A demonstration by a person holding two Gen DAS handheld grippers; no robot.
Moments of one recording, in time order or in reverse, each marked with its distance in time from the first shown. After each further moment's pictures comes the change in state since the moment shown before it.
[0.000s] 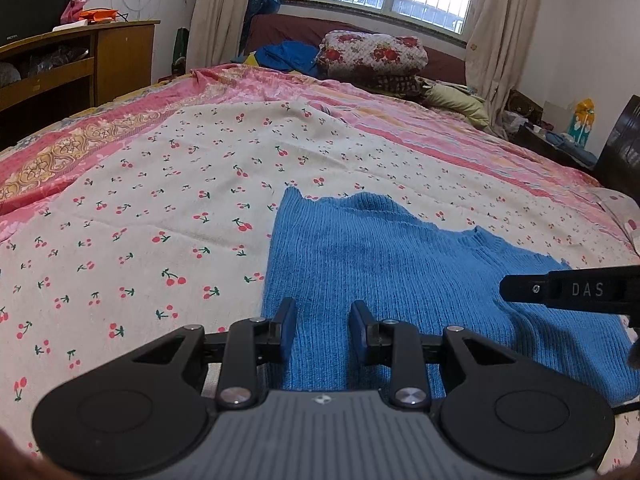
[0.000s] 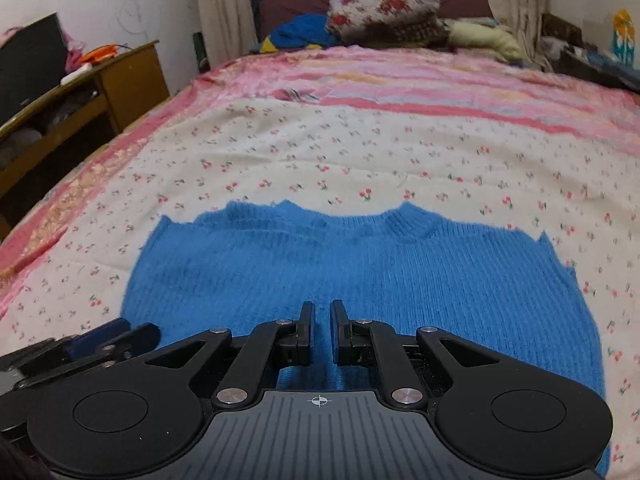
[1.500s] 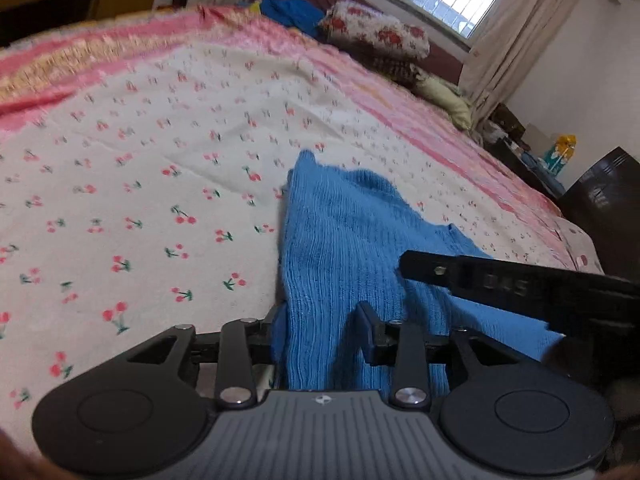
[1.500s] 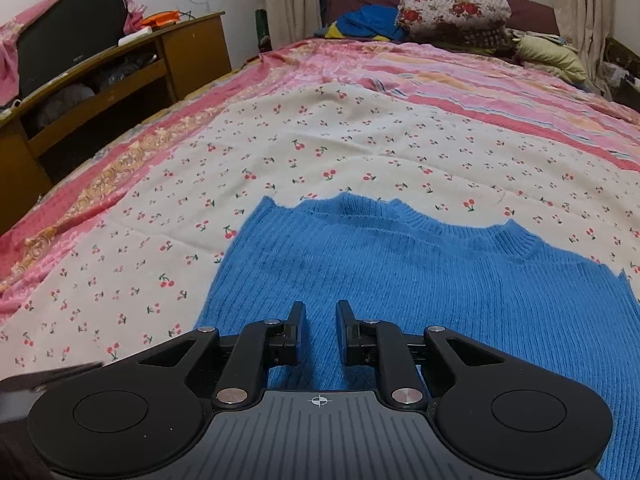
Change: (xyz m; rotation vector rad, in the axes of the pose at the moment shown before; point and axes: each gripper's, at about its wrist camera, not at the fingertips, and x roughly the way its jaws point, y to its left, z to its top) left arm -0.004 0.047 -0.003 -0.214 0.142 -0.183; right arm 0.015 0.062 0.008 -0.097 0.046 0.120
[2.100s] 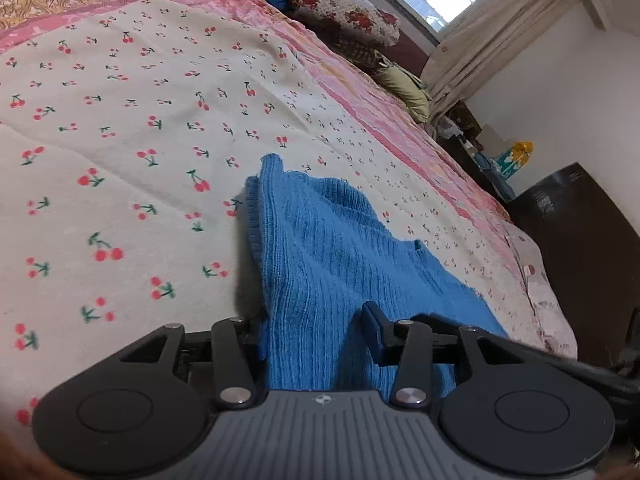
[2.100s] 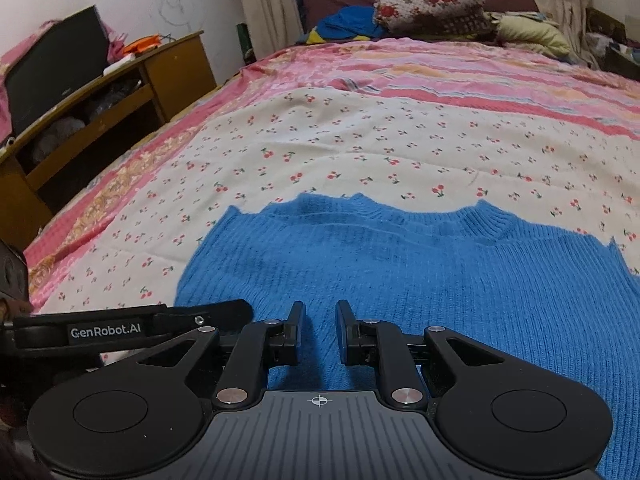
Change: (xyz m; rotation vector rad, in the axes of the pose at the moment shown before) left arm 0.046 0.014 0.035 -0.078 0.068 -0.220; right arm -0.002 -0.042 -0.007 0.113 -0.015 0.035
